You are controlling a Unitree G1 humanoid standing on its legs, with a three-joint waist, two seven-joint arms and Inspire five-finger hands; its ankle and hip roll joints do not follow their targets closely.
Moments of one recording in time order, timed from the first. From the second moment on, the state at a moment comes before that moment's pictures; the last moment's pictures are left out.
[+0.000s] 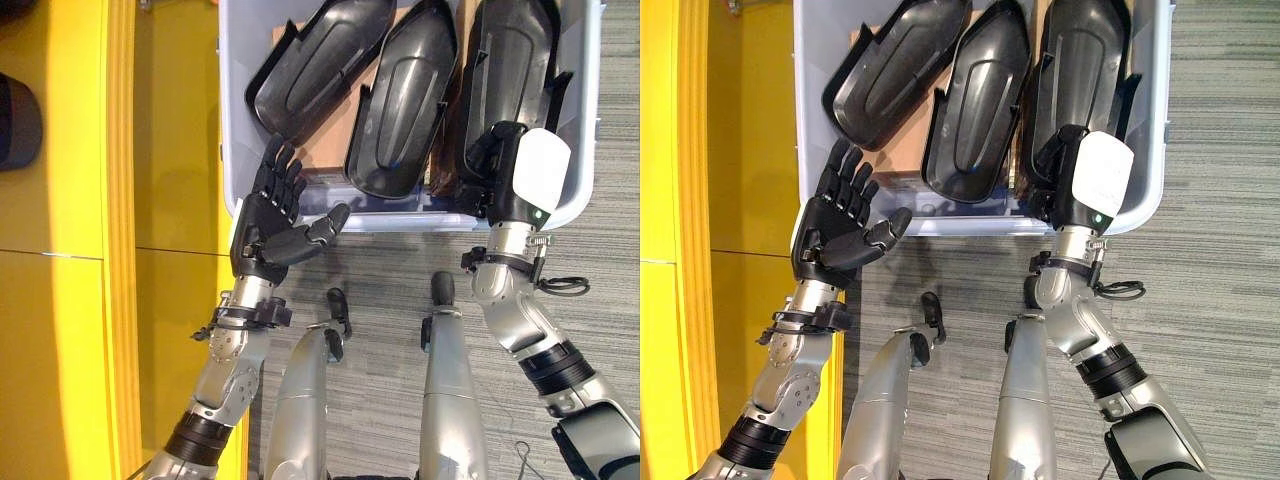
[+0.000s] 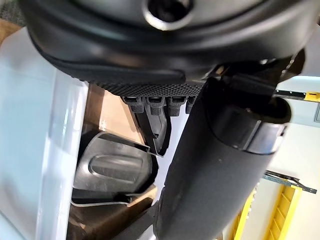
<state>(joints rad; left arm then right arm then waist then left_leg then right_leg) -0.20 0.34 -0.24 -0.10 -0.67 -0.30 0.07 -0.52 -0.56 0.36 0.09 -0.38 0.29 -0.73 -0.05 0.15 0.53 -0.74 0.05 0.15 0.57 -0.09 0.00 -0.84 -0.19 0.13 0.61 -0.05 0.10</state>
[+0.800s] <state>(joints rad) -0.16 0.33 -0.16 -0.09 -0.78 -0.39 -0.01 -0.35 -0.60 0.24 -0.18 -0.38 0.00 -0.73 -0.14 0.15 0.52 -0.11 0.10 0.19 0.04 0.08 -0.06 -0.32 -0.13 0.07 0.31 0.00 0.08</state>
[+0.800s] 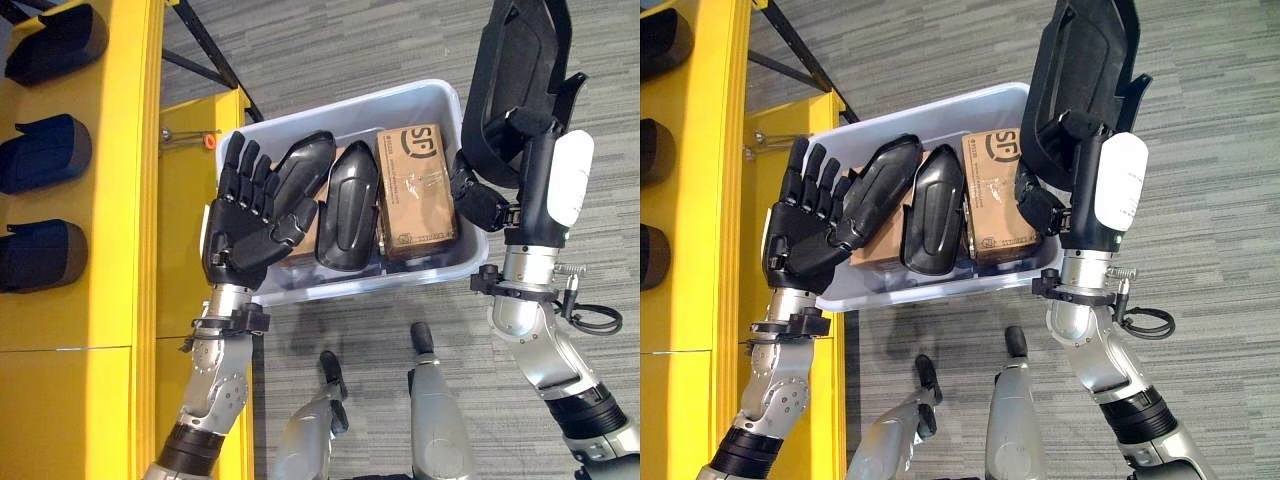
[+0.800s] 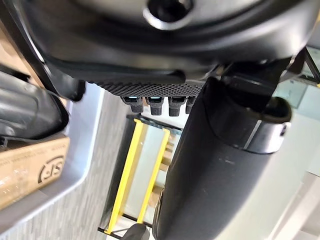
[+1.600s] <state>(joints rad) -0.20 0.46 -0.44 -0.09 -0.61 -0.38 -0.29 -0.39 -0.73 0.30 -0.20 -0.27 -0.04 -0.51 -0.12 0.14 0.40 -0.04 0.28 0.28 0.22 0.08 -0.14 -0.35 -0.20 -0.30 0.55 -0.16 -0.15</state>
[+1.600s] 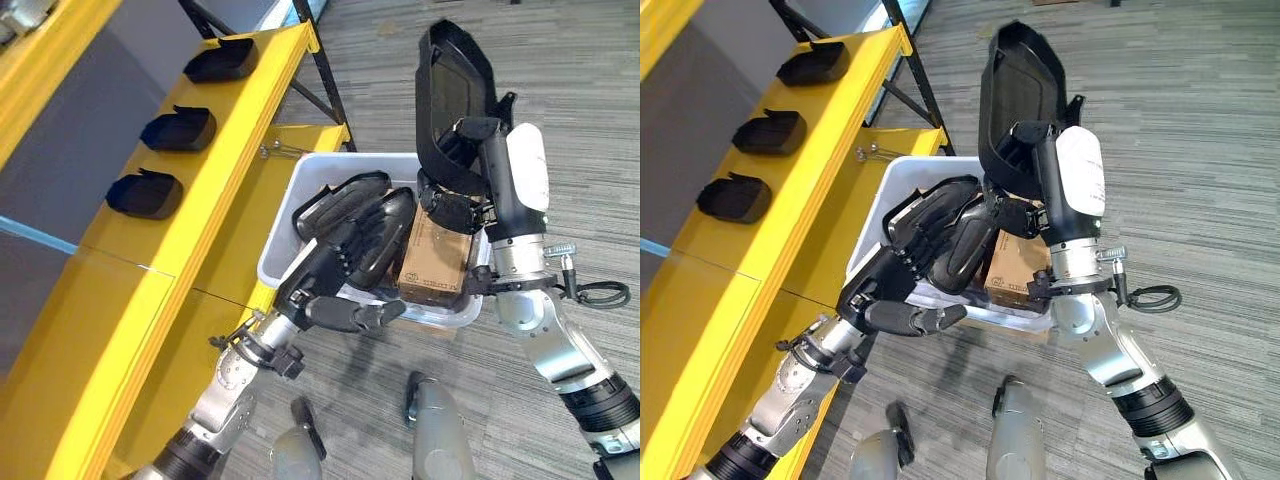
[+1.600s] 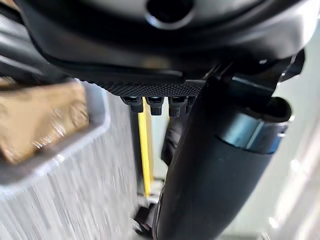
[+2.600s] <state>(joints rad) 0.01 0.61 -0.23 -0.27 -0.30 -0.35 -0.05 -0.28 -0.66 0.33 -0.20 -0.39 -0.12 -0.44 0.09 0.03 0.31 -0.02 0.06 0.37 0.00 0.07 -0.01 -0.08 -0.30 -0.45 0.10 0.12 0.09</state>
